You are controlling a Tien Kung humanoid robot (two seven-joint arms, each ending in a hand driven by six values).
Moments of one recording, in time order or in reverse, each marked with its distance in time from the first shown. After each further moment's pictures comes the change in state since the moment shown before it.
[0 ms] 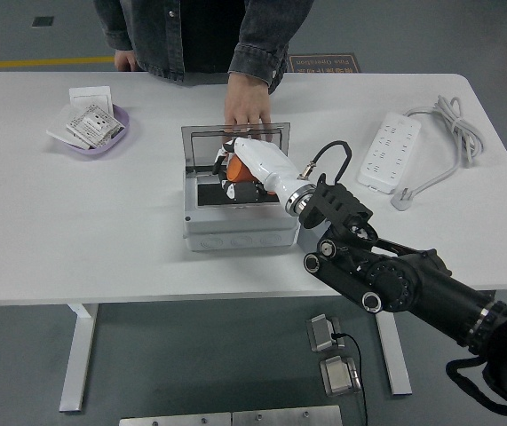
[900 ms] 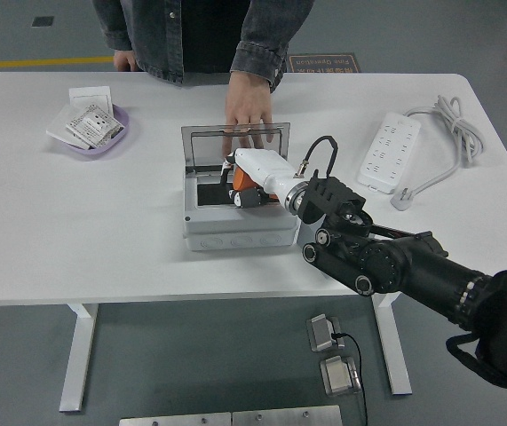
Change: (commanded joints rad) left arm -0.007 0.003 -0.011 0.000 0.026 -0.006 0.001; right arm 0.095 0.022 -0.155 -0.164 0.120 0.047 0.022
